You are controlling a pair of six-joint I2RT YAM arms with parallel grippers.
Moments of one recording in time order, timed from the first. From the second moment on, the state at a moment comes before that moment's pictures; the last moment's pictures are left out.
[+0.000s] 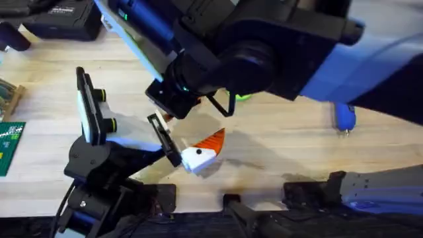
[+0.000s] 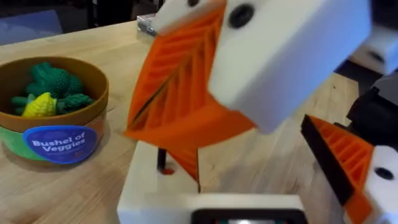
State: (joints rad) left arm -0.32 0.01 0.01 -0.06 0.71 -0.19; right arm 1.08 1.64 1.58 -0.87 0.05 0.07
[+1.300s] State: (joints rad) left arm -0.32 0.01 0.01 -0.06 0.71 -0.19; right arm 1.08 1.61 1.58 -0.88 0.05 0.05
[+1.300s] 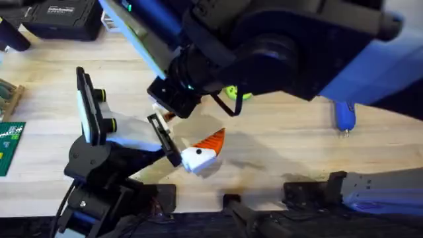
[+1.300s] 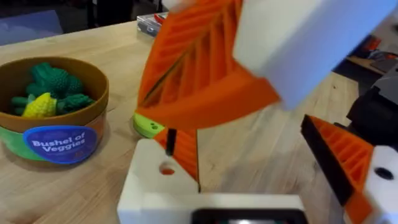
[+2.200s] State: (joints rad) left arm -0.32 0.01 0.01 -0.06 0.71 -0.19; right arm 1.08 1.65 1.58 -0.91 0.04 0.05
